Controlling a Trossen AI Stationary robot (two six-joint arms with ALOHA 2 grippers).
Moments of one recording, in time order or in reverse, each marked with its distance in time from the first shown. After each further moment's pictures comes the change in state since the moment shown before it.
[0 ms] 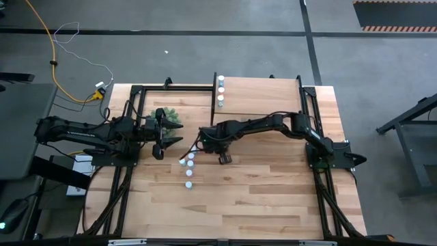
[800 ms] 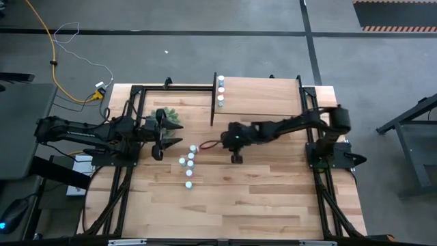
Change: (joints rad) left arm 0.000 0.000 0.000 0.012 0.018 0.000; right arm 0.010 -0.487 -0.740 0.789 -0.051 0.241
